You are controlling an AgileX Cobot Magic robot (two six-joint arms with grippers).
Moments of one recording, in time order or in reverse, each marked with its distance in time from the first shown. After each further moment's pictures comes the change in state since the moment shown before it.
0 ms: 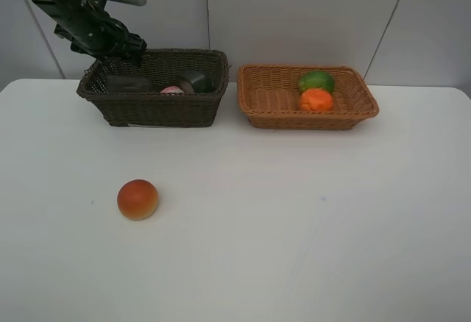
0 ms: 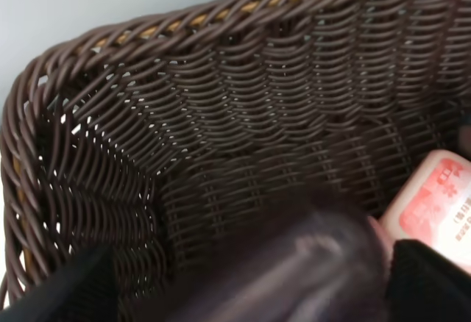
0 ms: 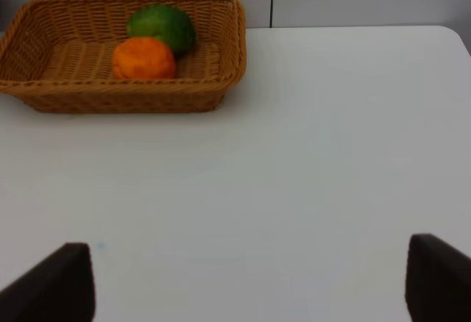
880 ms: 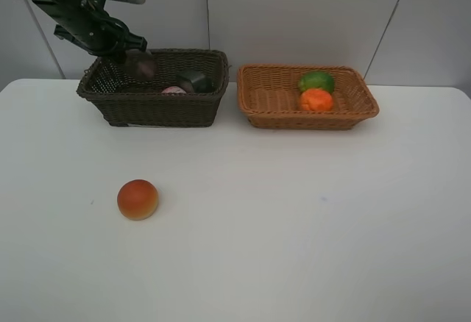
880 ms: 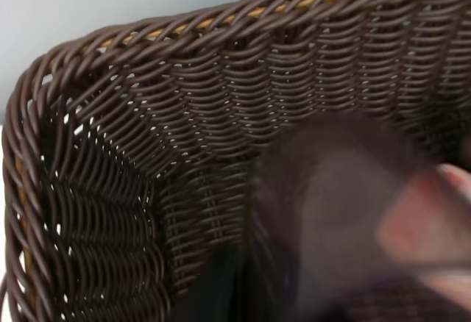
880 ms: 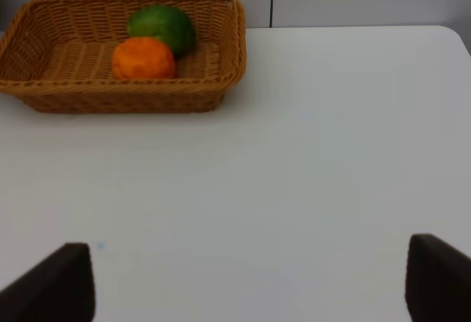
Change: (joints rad) left arm 0.000 0.000 0.000 0.001 -0.011 -0.021; right arm 0.000 0.000 0.000 0.000 0.000 0.000
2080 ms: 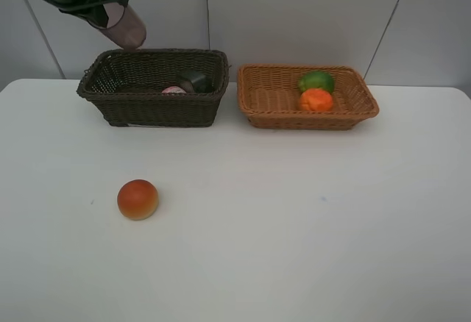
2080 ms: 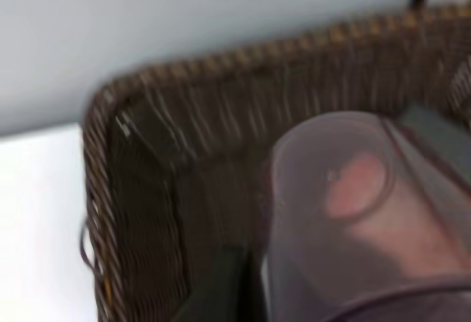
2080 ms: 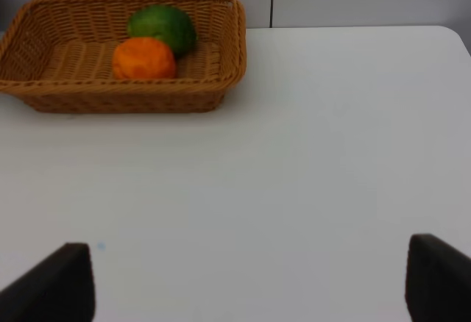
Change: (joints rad) left arm -0.009 -0.218 0.000 0.000 0.170 -0.038; right arm 0.000 0.000 0.000 0.000 0.000 0.000
